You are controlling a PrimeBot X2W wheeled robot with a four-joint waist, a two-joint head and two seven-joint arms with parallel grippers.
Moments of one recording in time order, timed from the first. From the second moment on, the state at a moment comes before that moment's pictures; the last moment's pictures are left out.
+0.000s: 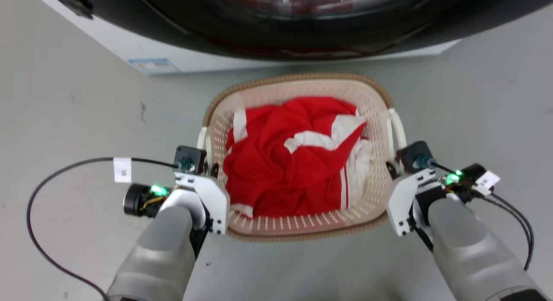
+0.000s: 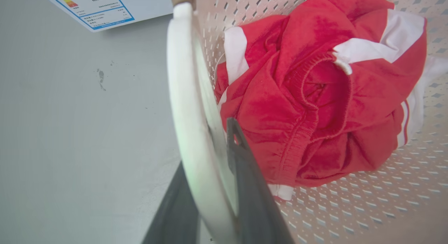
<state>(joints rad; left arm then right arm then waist) -0.79 0.06 -0.37 1.27 -0.25 -0.12 -0.21 -0.79 -0.05 0.22 1.29 -0.14 0.13 -0.21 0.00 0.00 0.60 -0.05</state>
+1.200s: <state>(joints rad) -0.55 0.08 -0.61 1.28 -0.57 -0.12 0.01 -0.57 -0.08 0.83 1.25 0.46 0.12 0.05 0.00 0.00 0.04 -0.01</state>
